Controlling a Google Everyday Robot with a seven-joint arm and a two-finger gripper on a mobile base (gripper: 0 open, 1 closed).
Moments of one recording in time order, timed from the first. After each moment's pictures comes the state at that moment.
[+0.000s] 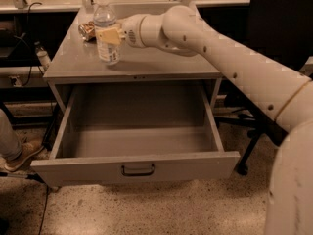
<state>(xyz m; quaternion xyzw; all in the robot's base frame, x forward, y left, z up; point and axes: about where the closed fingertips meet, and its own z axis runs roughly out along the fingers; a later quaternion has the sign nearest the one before) 0.756 0.133 0.945 -0.37 0.67 0.30 0.57</state>
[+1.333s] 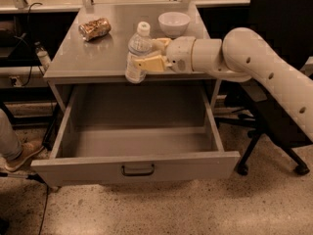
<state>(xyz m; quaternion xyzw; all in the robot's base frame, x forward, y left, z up) 0.663 0.025 0.912 -0.46 0.62 0.31 0.56</state>
